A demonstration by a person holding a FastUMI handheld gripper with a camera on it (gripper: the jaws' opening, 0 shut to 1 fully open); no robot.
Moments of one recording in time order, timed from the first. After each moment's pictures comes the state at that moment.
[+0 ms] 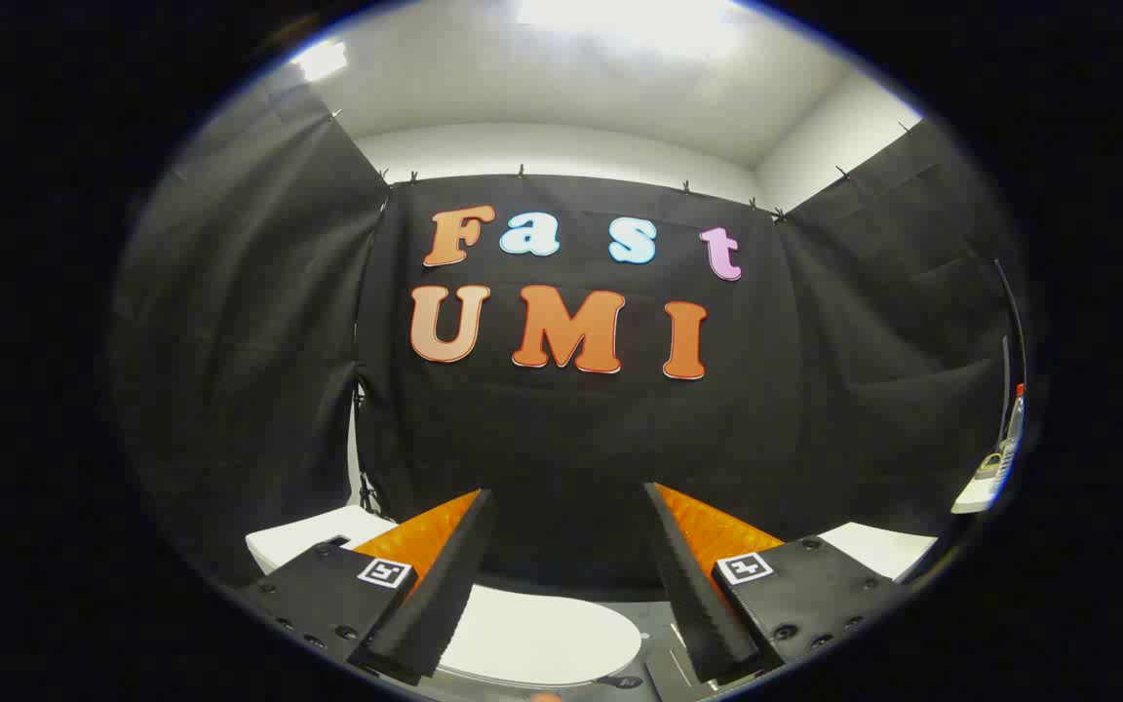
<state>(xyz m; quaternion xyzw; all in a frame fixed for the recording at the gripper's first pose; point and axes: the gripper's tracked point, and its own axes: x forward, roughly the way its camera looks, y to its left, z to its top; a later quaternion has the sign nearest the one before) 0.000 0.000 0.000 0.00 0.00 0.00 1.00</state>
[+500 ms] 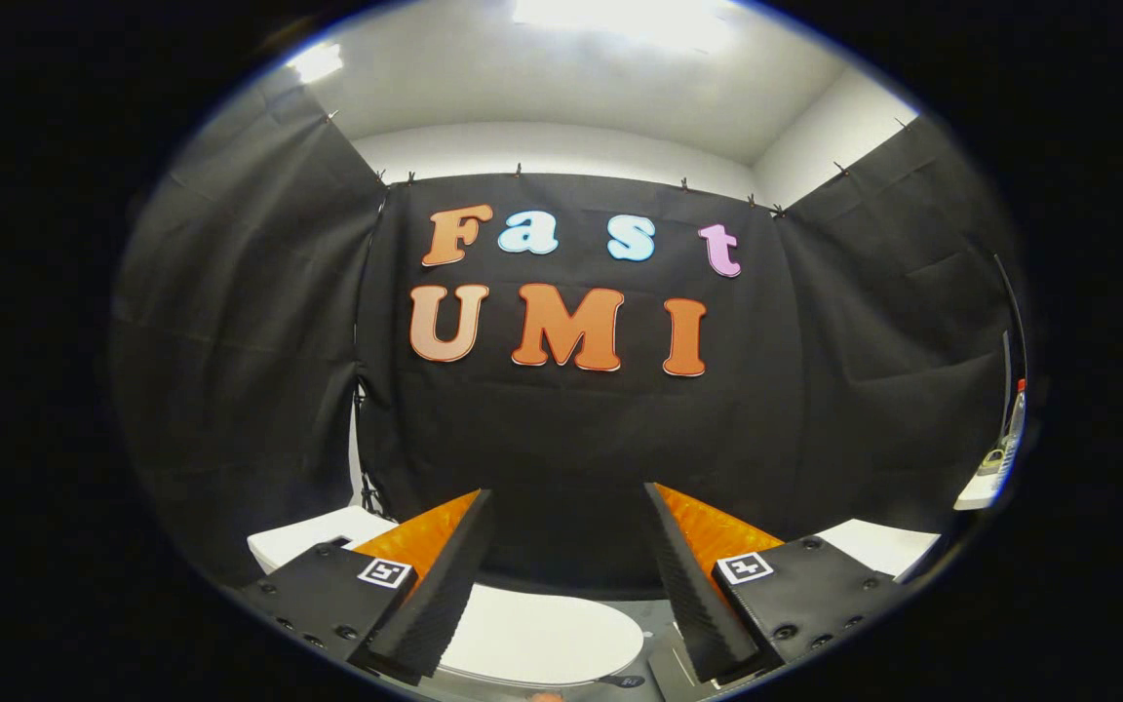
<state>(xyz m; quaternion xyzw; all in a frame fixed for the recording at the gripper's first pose) 0.001 -0.006 0.000 0.00 0.00 0.00 1.00</state>
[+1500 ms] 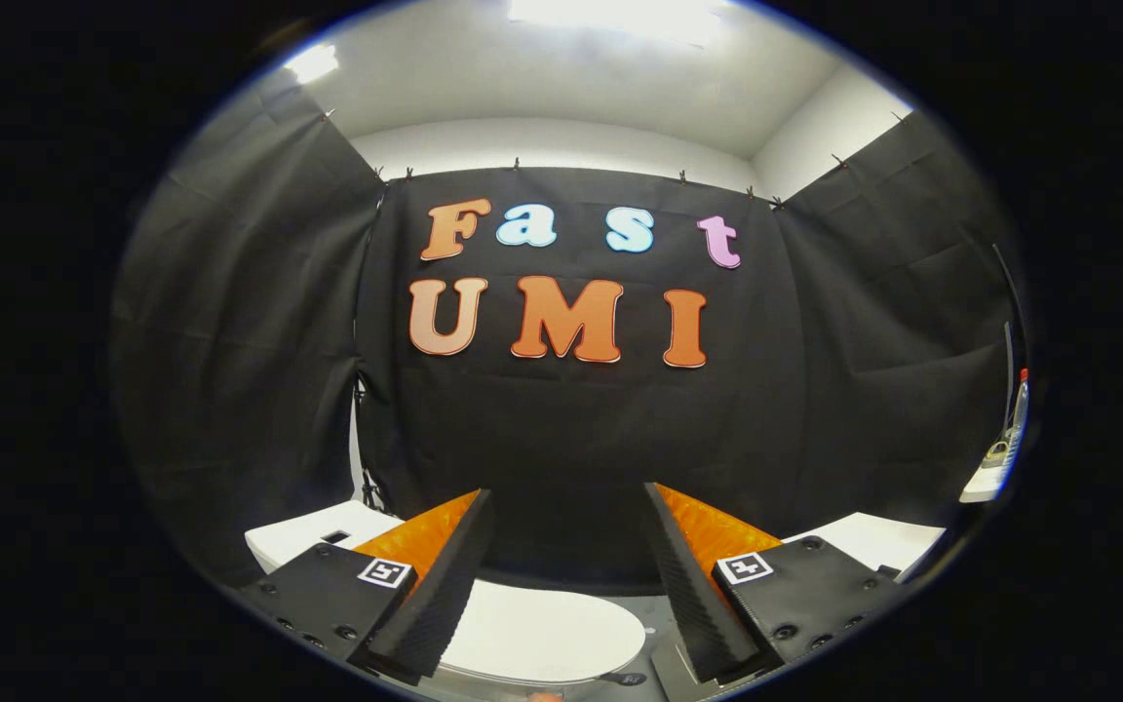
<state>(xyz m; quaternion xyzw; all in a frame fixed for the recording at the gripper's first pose) 0.004 -0.010 -0.018 0.01 0.01 0.01 1.00</state>
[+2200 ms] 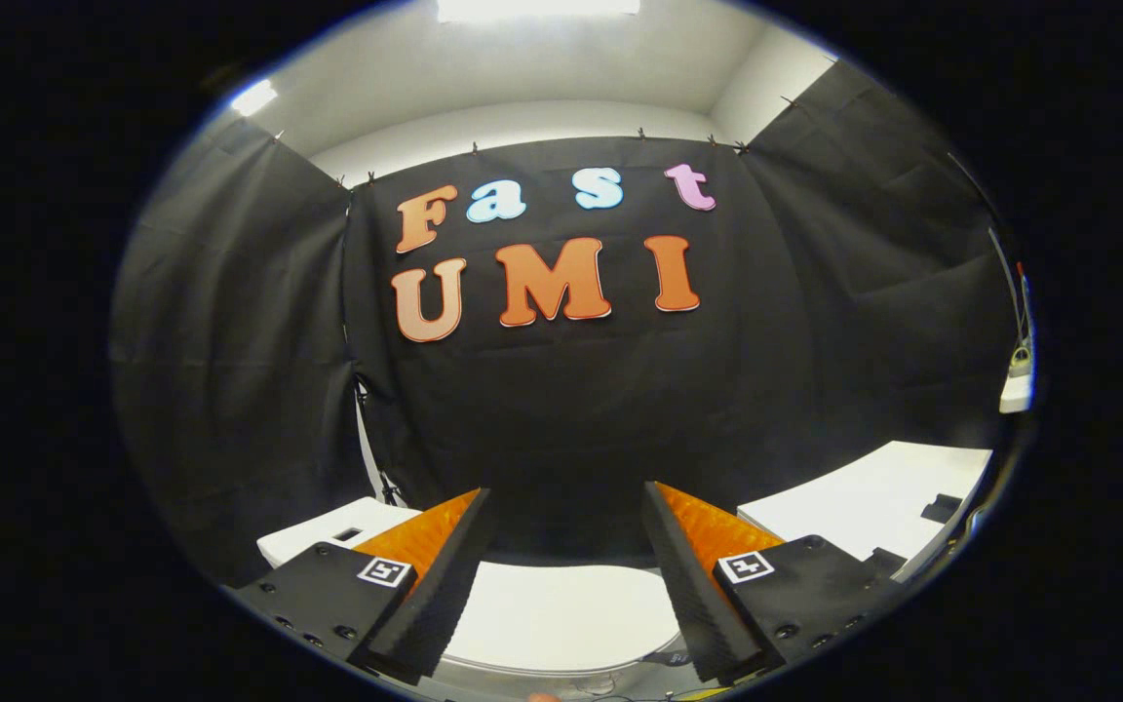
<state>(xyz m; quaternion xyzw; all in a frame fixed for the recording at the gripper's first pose) 0.019 -0.035 -0.112 0.11 0.04 0.00 0.99</state>
